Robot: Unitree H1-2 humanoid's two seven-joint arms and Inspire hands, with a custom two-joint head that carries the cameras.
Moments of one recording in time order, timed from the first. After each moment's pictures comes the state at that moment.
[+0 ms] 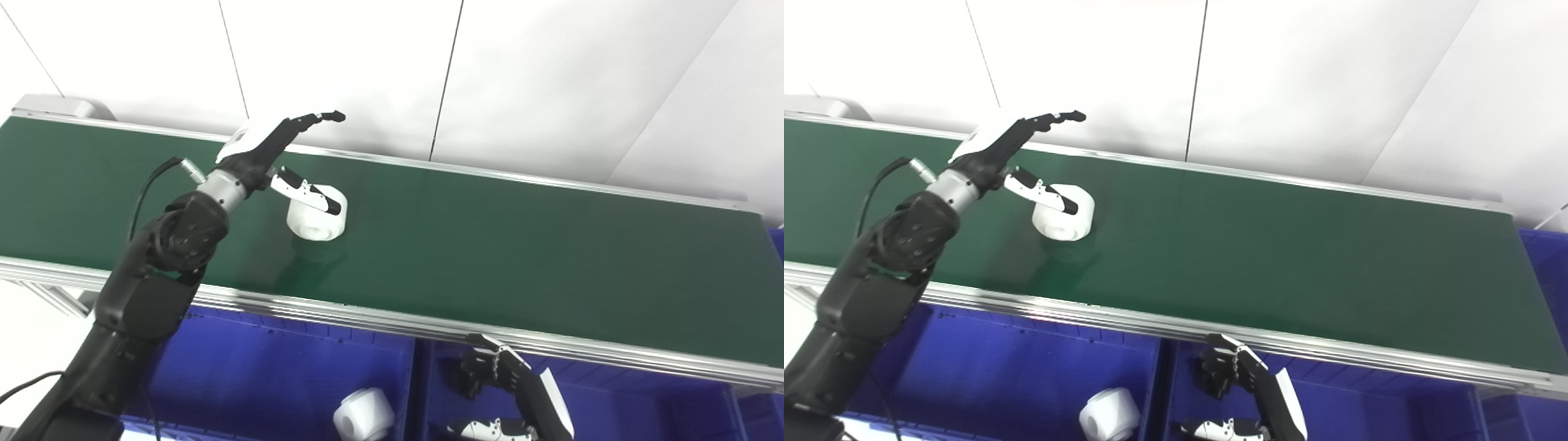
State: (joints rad) left arm -0.39 0.37 -0.20 0.09 0.51 0.04 -0.25; right arm 0.30 -0.16 0.23 0.13 -0.09 -0.41 0.09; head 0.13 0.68
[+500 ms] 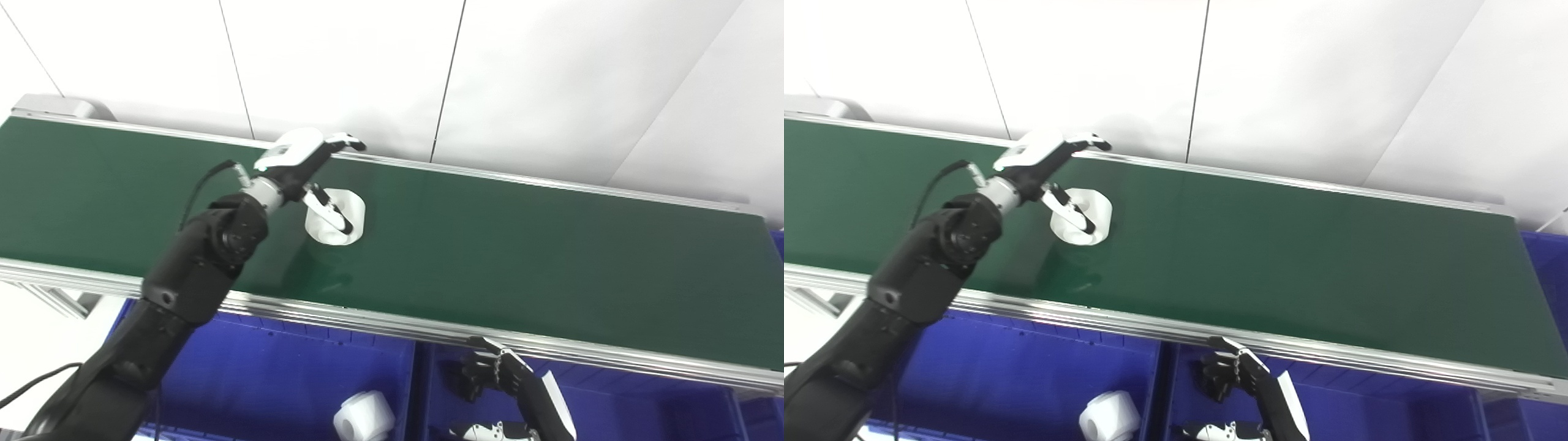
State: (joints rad) left arm -0.48 0.32 -0.35 0.27 0.66 0.02 -0.22; right arm 0.31 -0.16 0.23 0.12 -0.09 -0.41 0.09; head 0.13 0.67
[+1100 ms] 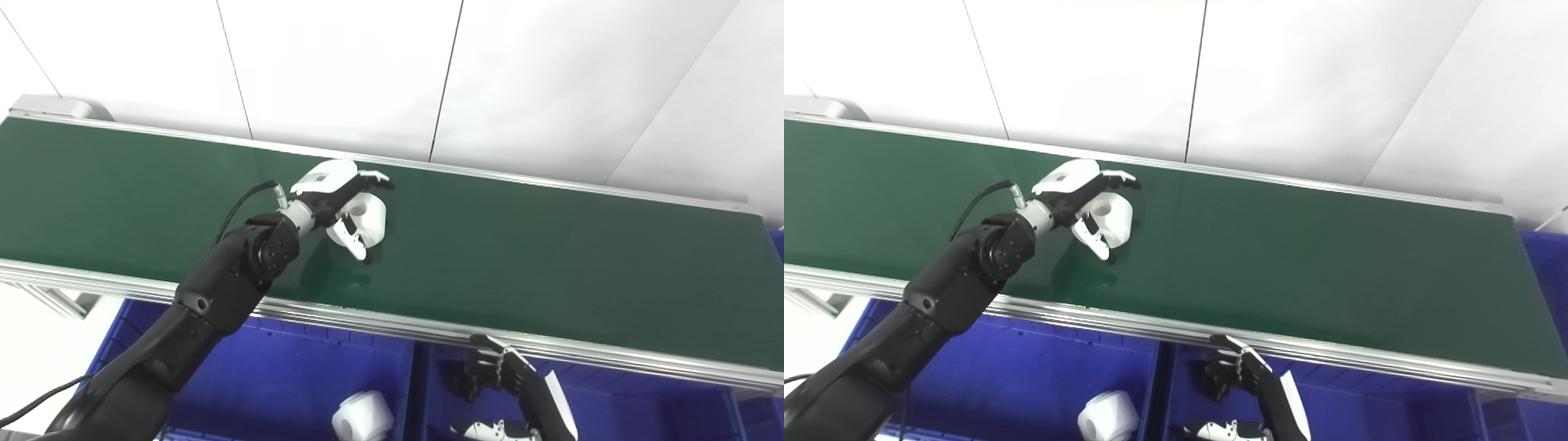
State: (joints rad) left arm -0.48 0.28 -0.43 0.36 0.67 0.01 -0.24; right arm 0.32 -0.16 0.23 0.12 -0.08 -0.41 0.07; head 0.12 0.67
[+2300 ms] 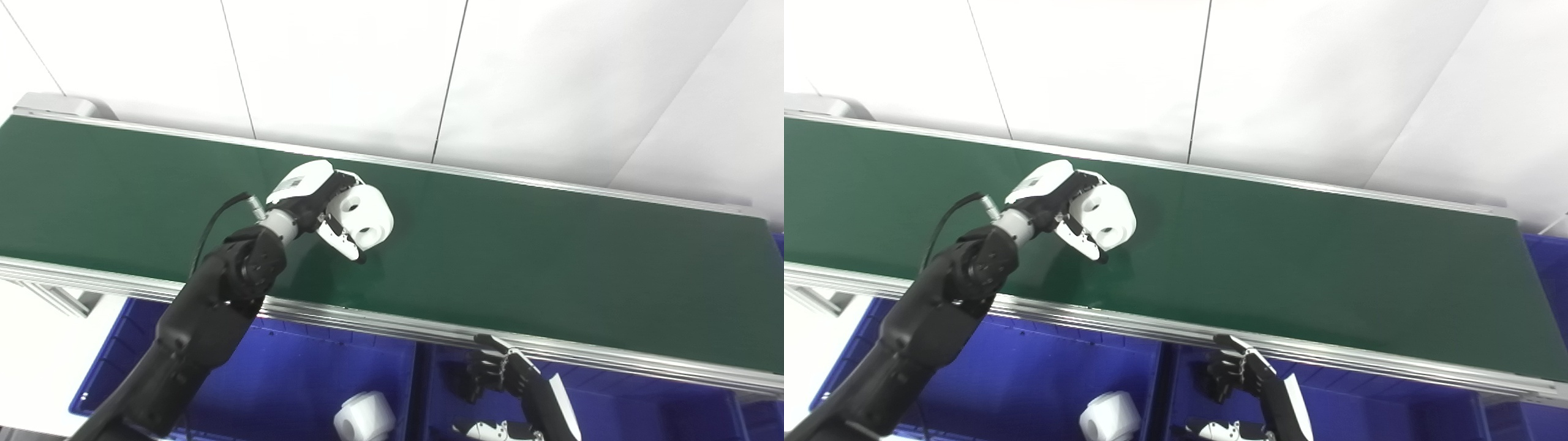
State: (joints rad) left arm -0.26 0.25 -0.25 -0.08 0.60 0.24 -0.26; right arm 0.34 -0.15 0.23 0.09 -0.06 -0.41 0.07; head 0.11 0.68
